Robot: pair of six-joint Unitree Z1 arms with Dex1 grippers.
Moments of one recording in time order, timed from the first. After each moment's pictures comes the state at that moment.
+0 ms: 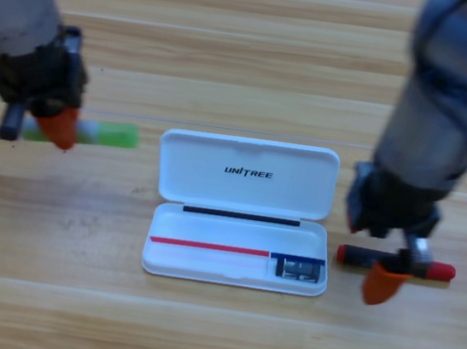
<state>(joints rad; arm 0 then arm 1) -0.68 1.78 -1.45 1.01 0.16 0.82 0.89 2.02 -1.61 1.08 0.05 -0.80</state>
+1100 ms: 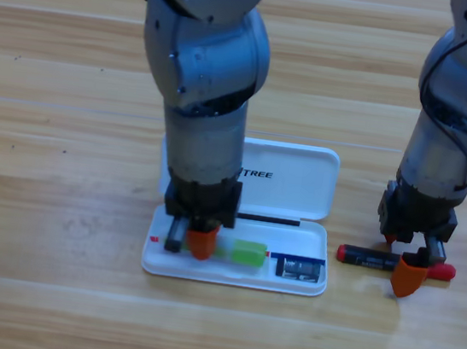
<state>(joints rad) -0.93 2.18 -1.69 1.00 0.06 0.71 0.70 2.16 -1.53 0.95 0.01 -0.90</state>
